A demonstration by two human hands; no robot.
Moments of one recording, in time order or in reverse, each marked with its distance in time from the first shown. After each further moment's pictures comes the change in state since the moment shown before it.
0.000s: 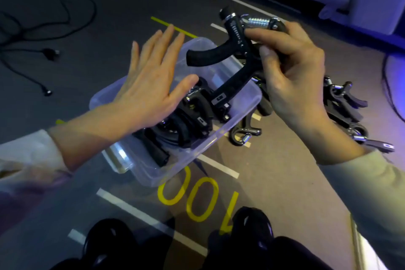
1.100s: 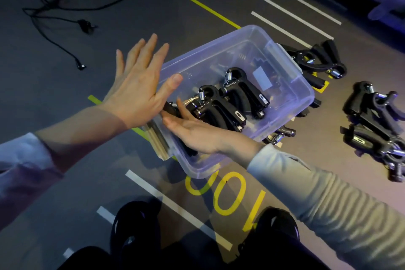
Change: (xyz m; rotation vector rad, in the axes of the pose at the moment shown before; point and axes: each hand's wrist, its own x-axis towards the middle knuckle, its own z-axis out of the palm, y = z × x) left_hand -0.061 -0.094 -0.008 0.004 -0.098 -0.254; right_hand -0.078 -0.030 0.200 0.091 -1.331 0.342
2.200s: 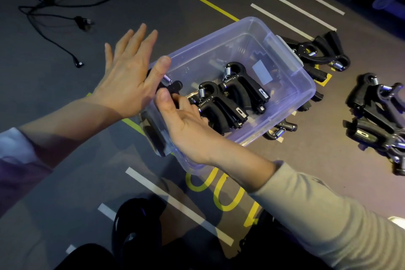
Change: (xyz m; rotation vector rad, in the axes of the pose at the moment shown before) left_hand 0.005 -0.003 -0.008 -0.104 0.008 -0.055; right_hand -0.044 -0.060 -0.001 0.236 0.241 0.113
